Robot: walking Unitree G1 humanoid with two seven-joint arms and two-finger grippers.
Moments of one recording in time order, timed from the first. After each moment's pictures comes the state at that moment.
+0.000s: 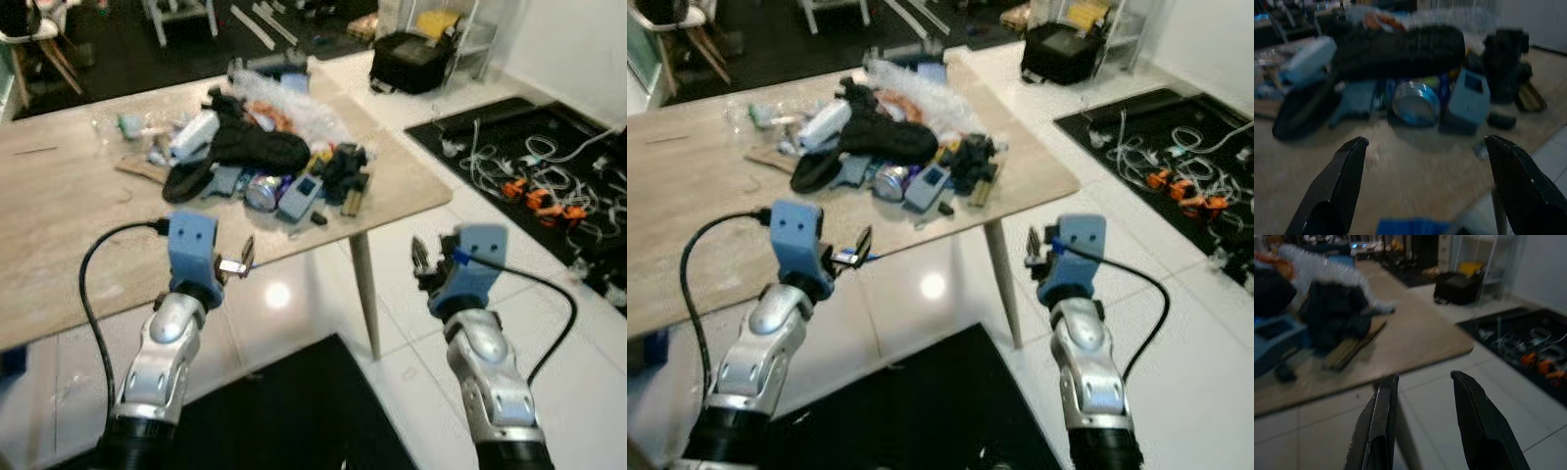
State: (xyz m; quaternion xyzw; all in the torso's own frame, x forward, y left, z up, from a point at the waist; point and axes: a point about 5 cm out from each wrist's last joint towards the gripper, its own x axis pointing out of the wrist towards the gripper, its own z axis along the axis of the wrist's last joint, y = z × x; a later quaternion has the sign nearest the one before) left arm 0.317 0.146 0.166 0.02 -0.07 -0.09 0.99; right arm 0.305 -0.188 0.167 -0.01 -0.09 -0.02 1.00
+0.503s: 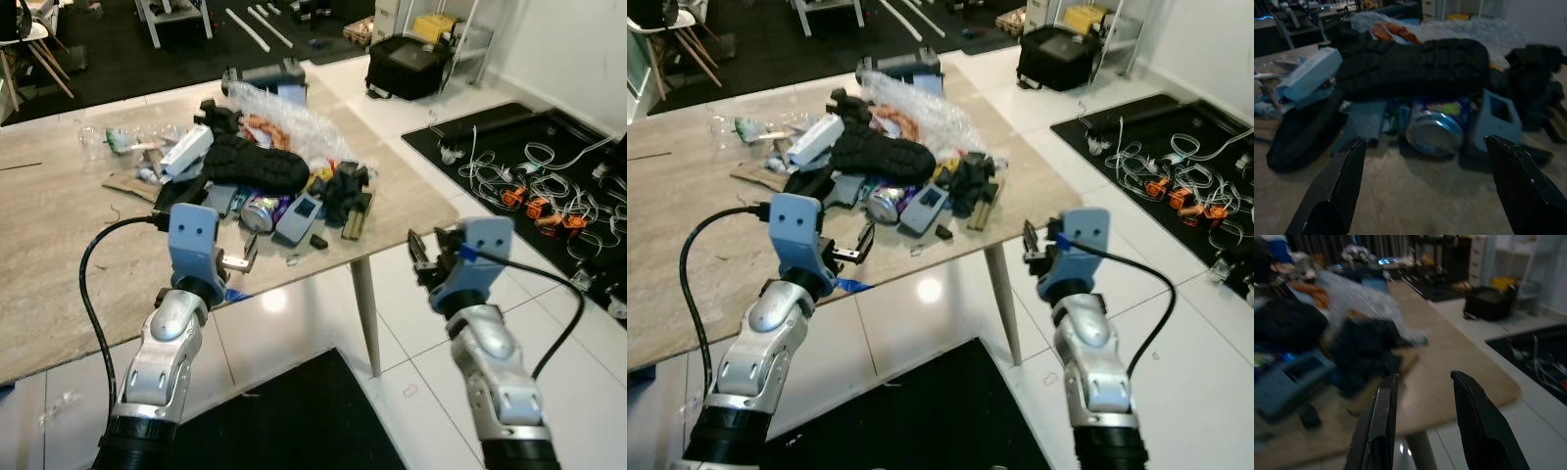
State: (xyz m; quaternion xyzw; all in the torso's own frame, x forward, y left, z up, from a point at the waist) left arm 0.317 0.151 0.168 0.02 -0.07 -0.08 0.99; right arm 0.305 -0.175 0.180 0.01 -0.12 0.06 0.99
